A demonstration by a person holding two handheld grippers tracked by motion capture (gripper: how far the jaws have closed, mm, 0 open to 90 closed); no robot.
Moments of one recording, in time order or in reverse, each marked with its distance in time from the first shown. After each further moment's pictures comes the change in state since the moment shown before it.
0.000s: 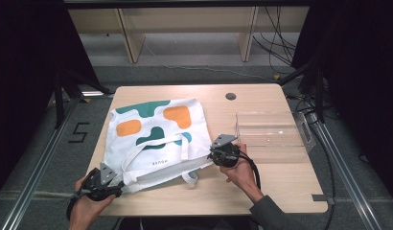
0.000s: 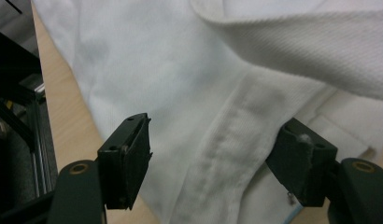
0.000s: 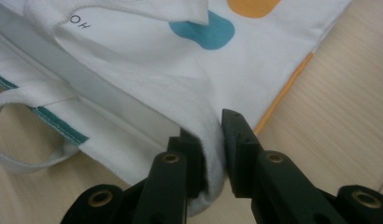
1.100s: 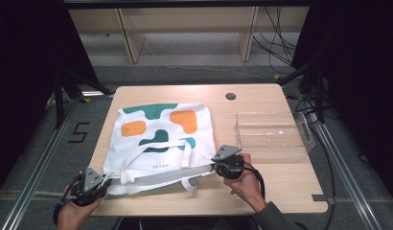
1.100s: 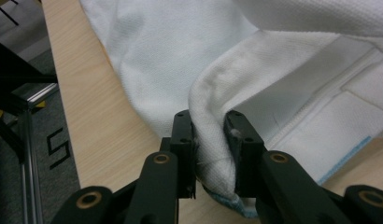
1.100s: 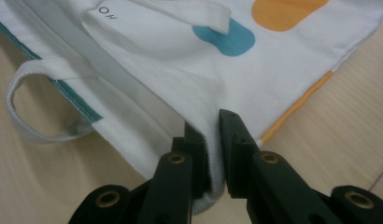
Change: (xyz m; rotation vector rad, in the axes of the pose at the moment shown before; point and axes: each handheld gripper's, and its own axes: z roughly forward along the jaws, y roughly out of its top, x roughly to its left) left arm 0.015 -0.018 -0.013 -0.076 -0.051 -0.013; right arm 0.024 -0.016 -0.031 0.005 0.024 -0.058
